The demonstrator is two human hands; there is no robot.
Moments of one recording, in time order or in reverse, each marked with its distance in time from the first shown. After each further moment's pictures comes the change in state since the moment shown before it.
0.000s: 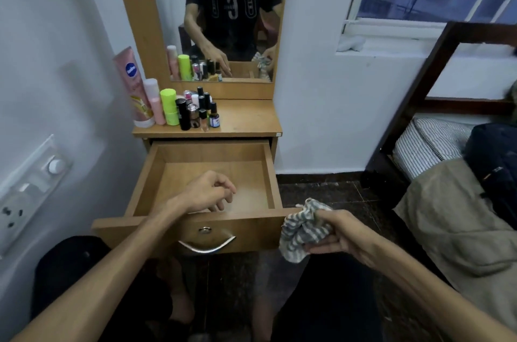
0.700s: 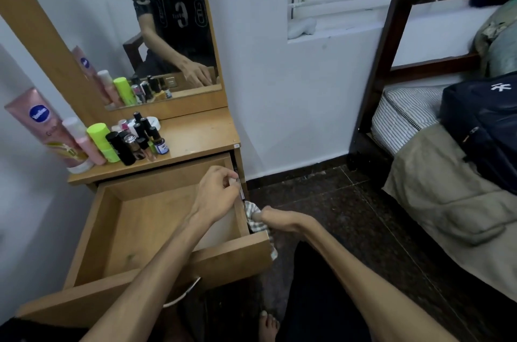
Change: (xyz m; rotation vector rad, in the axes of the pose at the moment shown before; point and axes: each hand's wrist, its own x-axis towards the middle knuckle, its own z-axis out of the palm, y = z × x) left_hand 0.079 0.072 0.067 0.150 0.323 0.166; right_hand 0.141 -0.007 0.010 -0.432 -0.186 0.081
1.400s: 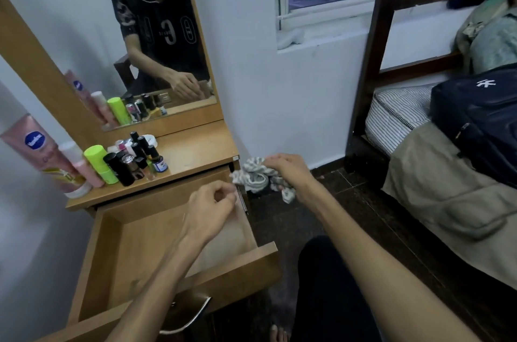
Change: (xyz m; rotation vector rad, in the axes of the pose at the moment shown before) left_hand -0.019 0.005 -0.028 -0.061 0.027 0.022; right_hand -0.024 -0.051 -0.059 0.617 0.563 -0.381
